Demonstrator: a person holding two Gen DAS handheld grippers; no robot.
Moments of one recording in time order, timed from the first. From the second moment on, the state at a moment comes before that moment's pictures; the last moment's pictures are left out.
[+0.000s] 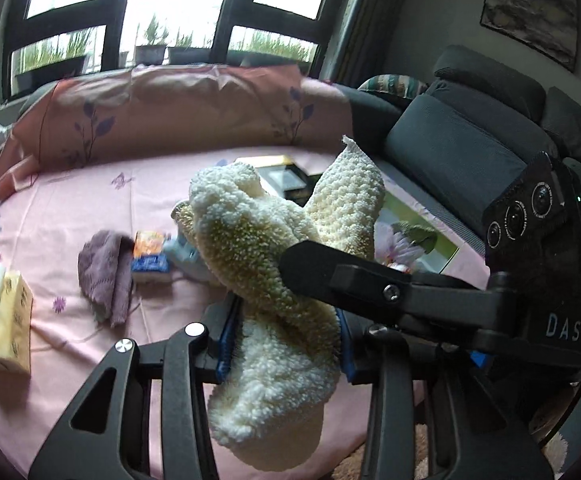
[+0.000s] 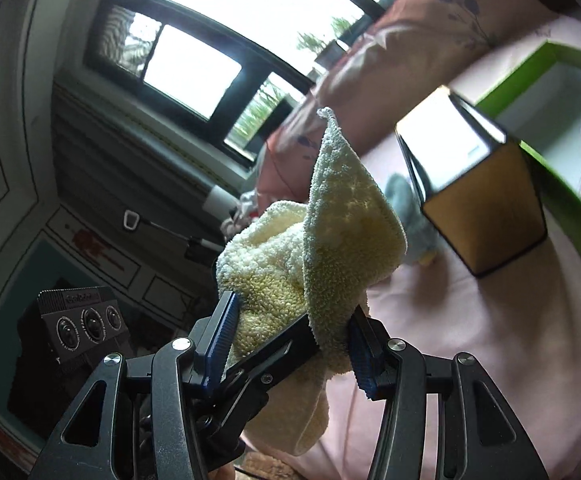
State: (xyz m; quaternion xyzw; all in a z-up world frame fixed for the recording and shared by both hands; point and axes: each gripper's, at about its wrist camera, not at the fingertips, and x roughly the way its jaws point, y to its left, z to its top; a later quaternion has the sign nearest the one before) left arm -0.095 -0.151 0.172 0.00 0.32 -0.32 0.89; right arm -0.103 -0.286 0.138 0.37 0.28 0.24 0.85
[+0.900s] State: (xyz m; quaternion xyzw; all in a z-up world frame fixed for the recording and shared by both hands) left arm -0.027 -0.376 0.173 0.09 0.32 -0.44 0.83; right arm -0.090 -0.493 0.126 0.51 0.12 0.04 0.85
